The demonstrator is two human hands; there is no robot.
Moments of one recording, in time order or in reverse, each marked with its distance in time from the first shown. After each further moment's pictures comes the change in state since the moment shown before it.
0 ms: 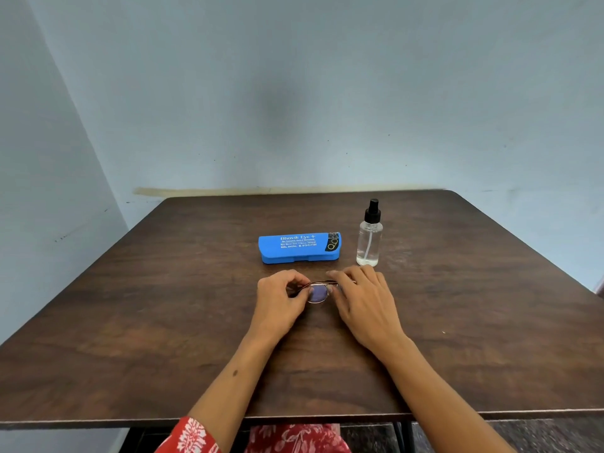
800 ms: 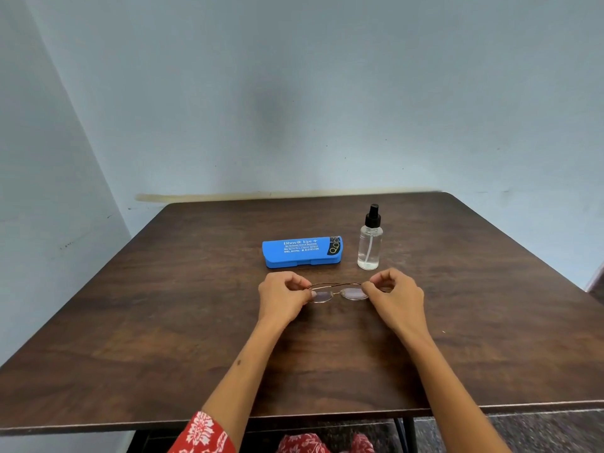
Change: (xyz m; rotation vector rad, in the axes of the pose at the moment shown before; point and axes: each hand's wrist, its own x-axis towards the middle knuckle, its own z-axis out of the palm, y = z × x) left_hand 0.010 0.015 -0.010 -0.169 -0.090 -0.402; right_hand 0.003 0.013 -0.037 0.647 -0.013 0.763
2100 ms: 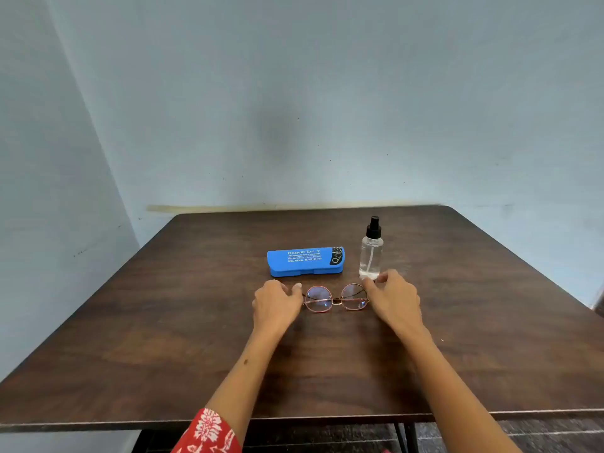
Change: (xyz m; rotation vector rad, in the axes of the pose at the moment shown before) left_hand 0.011 -0.008 -0.006 0.297 0.127 -0.103; right_hand 0.017 -0.010 0.004 -0.300 -0.056 0.090
